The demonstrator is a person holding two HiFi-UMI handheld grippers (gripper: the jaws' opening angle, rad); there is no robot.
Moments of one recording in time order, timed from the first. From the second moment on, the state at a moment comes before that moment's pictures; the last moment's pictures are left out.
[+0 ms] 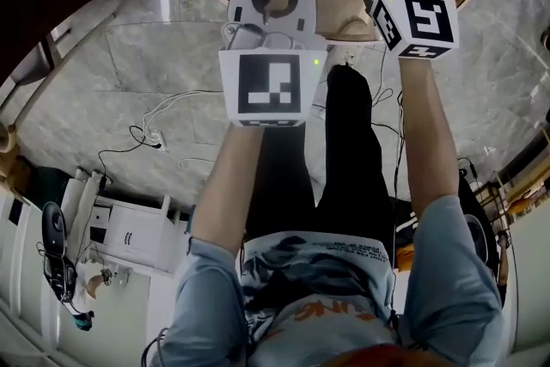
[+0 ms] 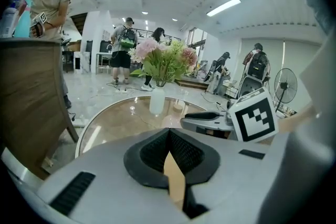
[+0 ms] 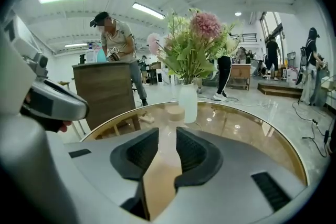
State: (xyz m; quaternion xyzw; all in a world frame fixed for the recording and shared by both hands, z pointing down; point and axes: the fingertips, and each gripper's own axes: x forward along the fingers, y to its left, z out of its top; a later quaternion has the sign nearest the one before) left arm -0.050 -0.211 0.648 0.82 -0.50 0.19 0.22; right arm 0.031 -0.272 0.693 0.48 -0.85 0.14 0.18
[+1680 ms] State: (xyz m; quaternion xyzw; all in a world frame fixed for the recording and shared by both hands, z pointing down) left arm -0.046 -0.192 0.654 0.81 -0.49 0.19 0.25; right arm 0.025 -0.298 0.690 0.50 -0.83 0.17 0.16
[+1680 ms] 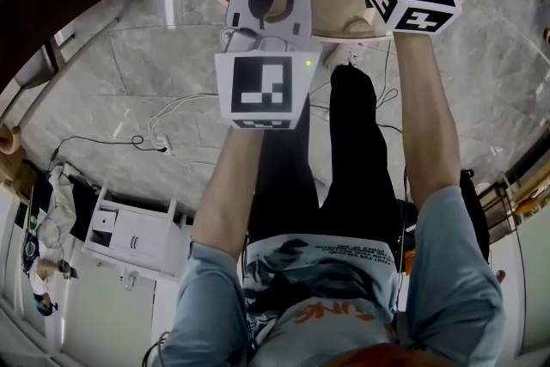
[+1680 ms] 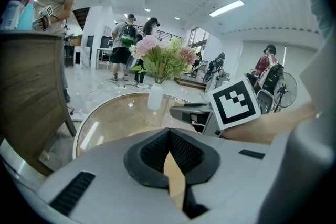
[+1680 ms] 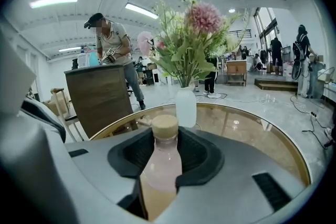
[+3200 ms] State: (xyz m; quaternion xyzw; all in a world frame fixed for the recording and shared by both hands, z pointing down) left arm -0.001 -0.132 0.201 0.75 -0.66 0.01 0.10; right arm 0.160 -0.161 0.161 0.51 -0.86 0.04 0.03
